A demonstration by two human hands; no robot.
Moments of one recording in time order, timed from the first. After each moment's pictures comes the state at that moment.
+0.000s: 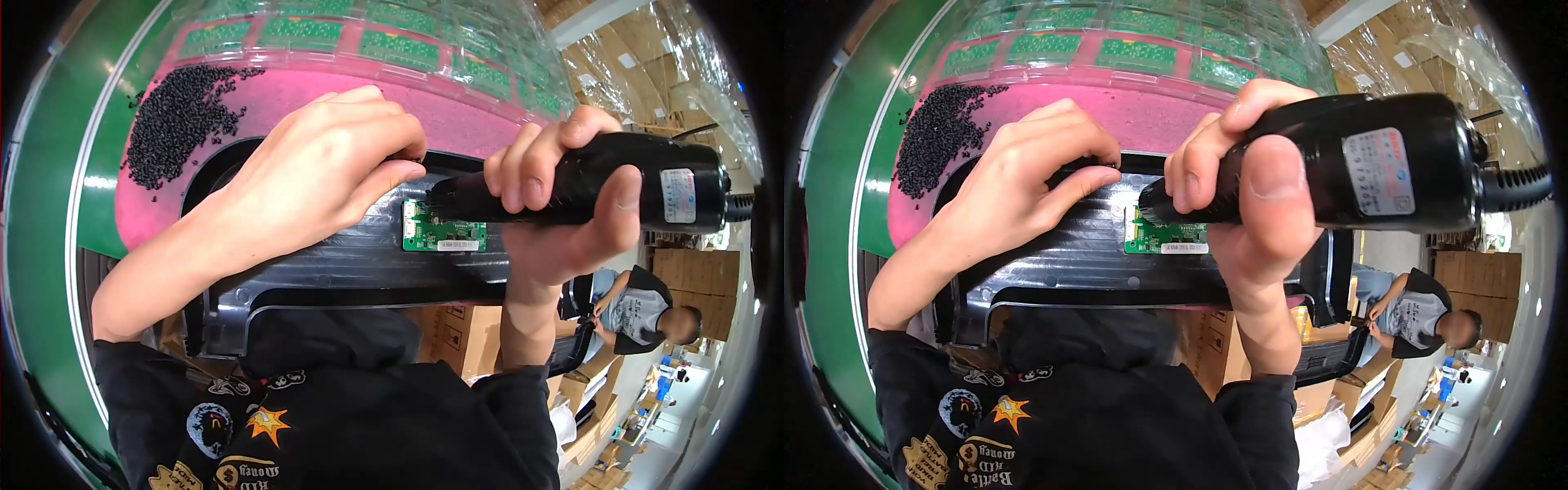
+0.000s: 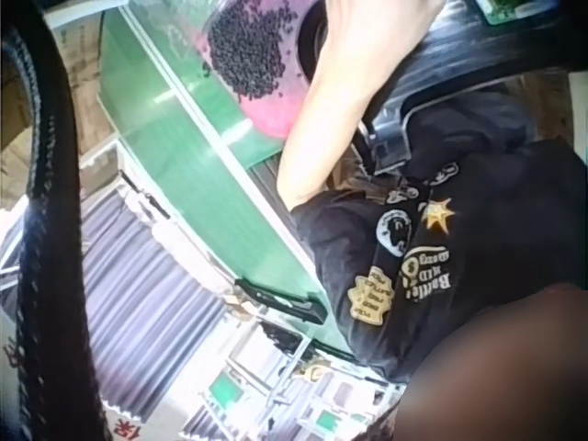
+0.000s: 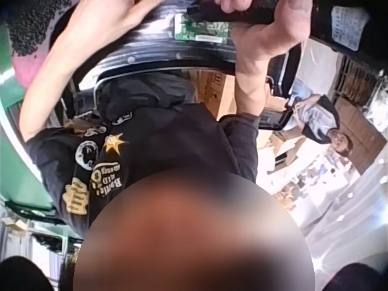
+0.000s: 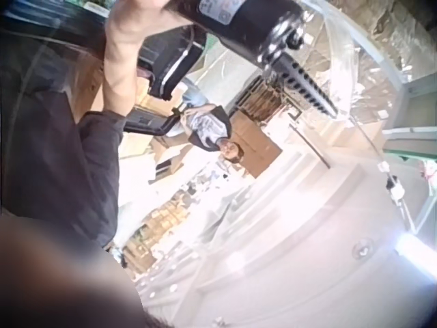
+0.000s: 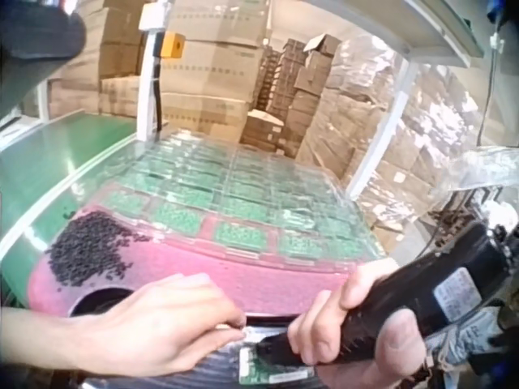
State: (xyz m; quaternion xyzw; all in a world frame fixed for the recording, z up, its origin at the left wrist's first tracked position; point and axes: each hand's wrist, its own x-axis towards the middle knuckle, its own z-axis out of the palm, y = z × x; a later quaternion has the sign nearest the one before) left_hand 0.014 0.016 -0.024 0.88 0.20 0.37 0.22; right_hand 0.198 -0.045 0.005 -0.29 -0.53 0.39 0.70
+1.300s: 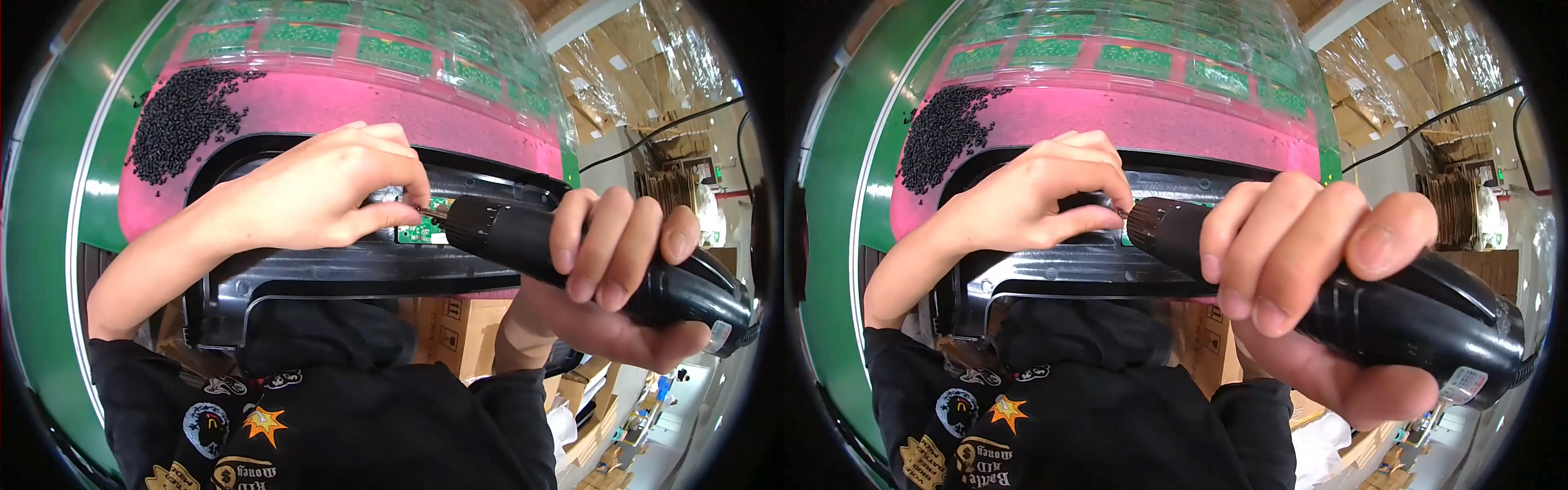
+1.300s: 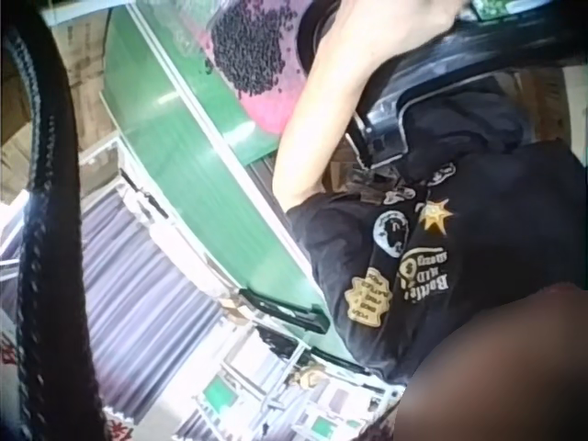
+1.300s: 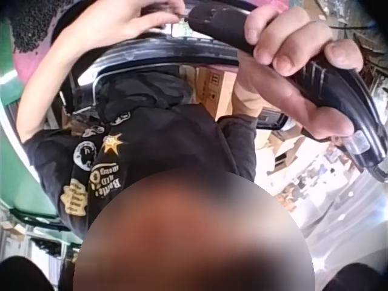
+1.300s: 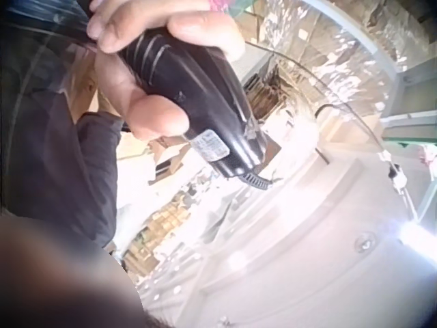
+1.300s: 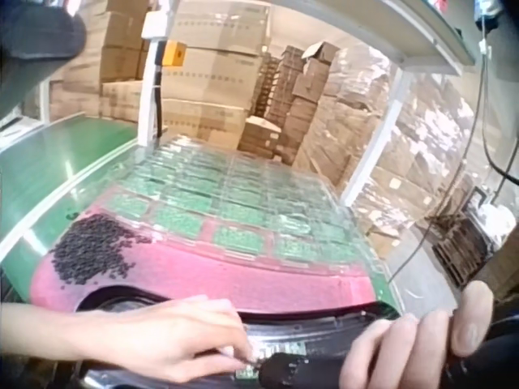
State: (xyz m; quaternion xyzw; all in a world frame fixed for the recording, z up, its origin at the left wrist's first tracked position) left_hand 0.011 0.012 -0.027 0.90 0.09 0.28 0.31; right_hand 0.203 -0.084 0.038 -0.11 -0.59 0.39 0.70
